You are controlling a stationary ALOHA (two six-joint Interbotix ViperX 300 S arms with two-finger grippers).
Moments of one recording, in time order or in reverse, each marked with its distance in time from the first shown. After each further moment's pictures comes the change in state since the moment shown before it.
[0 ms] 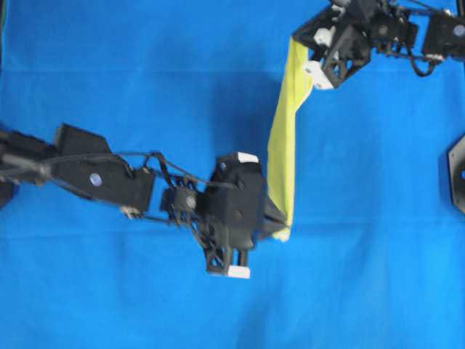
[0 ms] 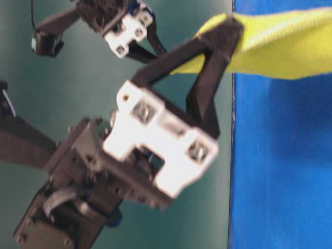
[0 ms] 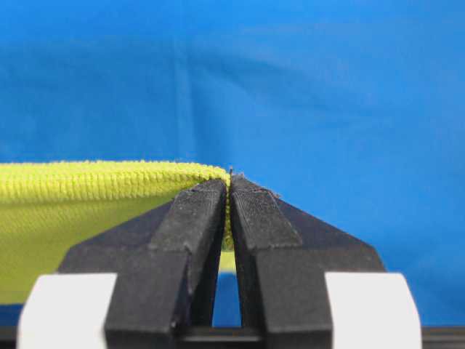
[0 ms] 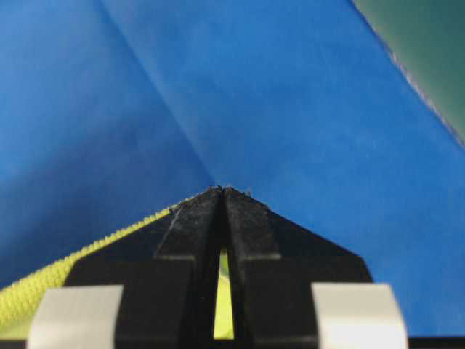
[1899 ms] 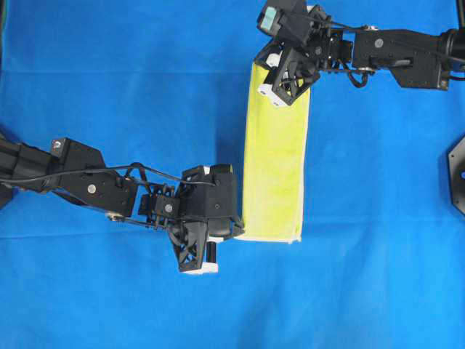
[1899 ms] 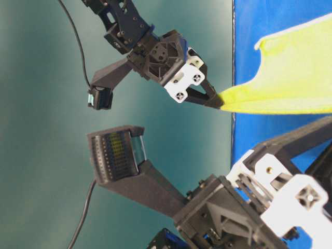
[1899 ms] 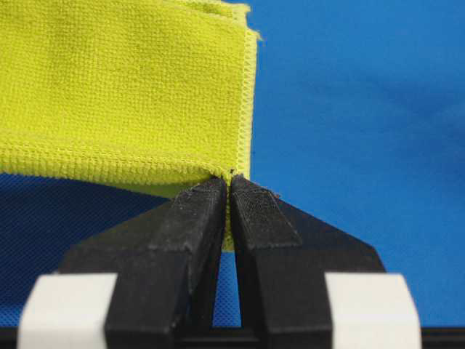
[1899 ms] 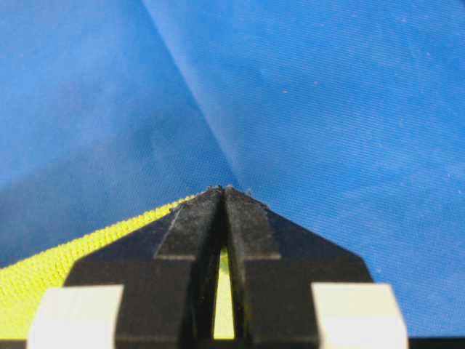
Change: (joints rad) left arm -0.006 0.049 0.221 -0.003 -0.138 -0.179; right arm 0.049 0.282 -0.107 -0.029 -0.094 -0.015
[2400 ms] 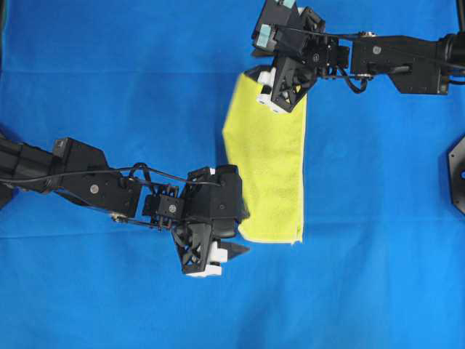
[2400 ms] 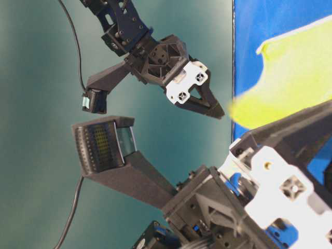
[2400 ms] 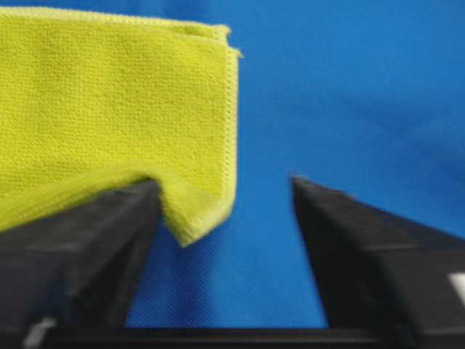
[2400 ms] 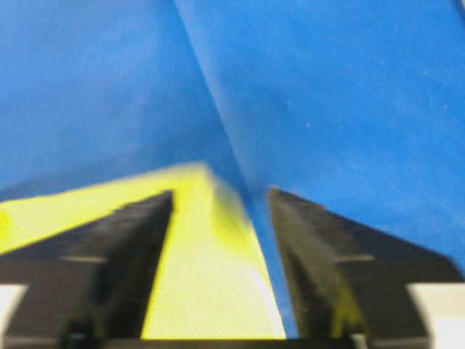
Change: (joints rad) left arm 0.000 0.000 -0.026 -0.002 -0.002 0.003; right arm 0.023 0.000 0.000 -0.020 -0.055 -0.075
